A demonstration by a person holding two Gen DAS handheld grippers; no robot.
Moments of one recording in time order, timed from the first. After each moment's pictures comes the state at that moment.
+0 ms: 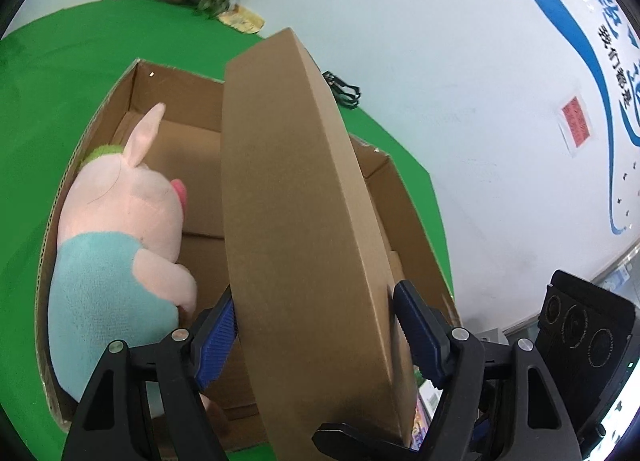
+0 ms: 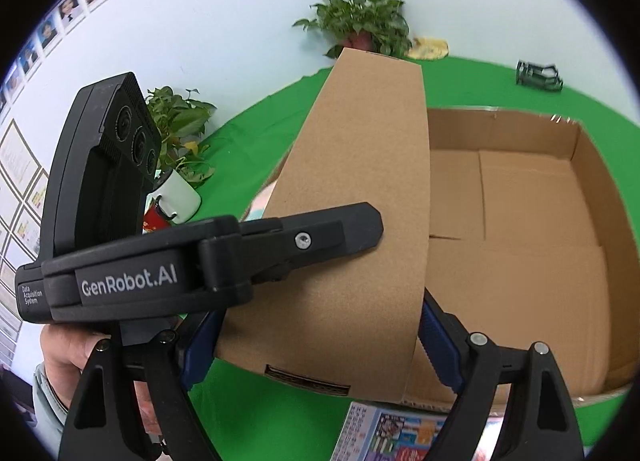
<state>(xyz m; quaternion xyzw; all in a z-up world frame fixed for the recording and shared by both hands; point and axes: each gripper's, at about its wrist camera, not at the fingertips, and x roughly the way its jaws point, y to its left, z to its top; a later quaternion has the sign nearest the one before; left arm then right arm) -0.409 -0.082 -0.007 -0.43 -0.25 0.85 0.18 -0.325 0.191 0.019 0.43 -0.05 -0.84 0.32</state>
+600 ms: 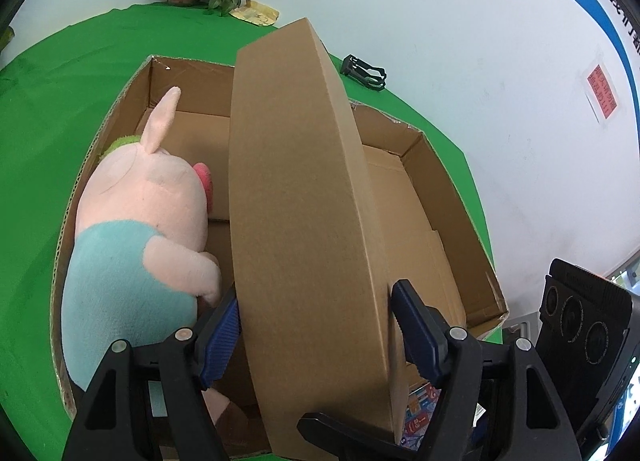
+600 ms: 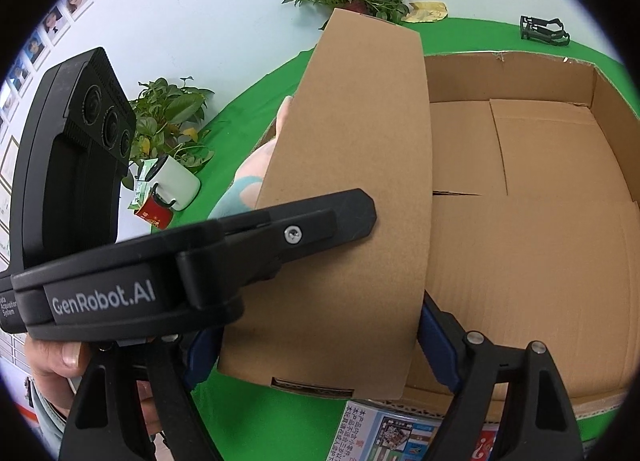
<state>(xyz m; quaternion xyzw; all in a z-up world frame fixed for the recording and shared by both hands) -0.407 -0.062 -0.014 -0.46 -0.19 0.86 0.14 -0.317 0.191 -0.008 0.46 -0.07 -0.82 0.33</state>
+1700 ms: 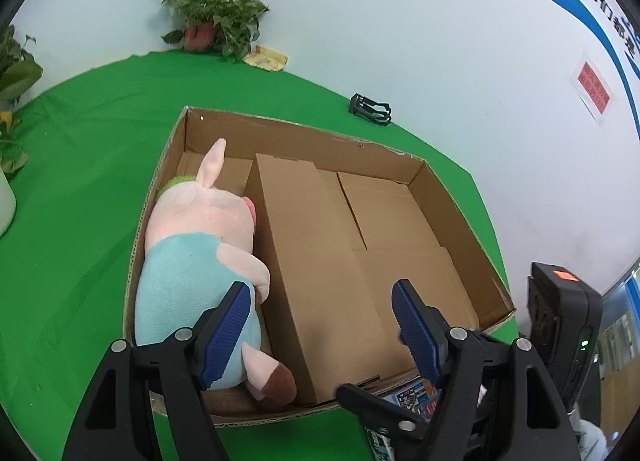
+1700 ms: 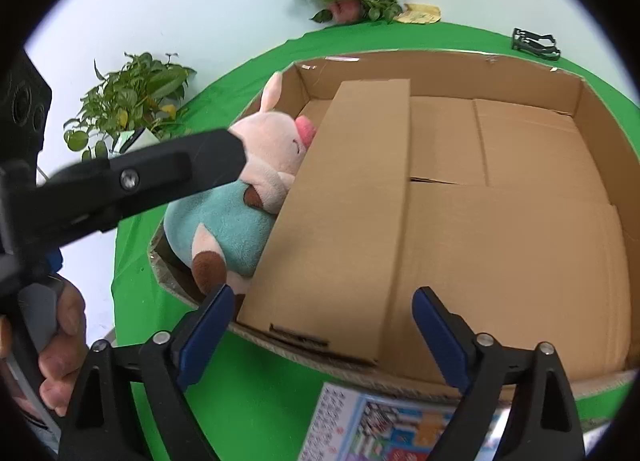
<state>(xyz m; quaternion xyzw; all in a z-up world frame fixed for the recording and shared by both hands) -0.349 -0.079 0.028 -0.39 -0.15 0.91 0.10 -0.315 0.182 -0.019 0.46 -0.01 -0.84 0.29</state>
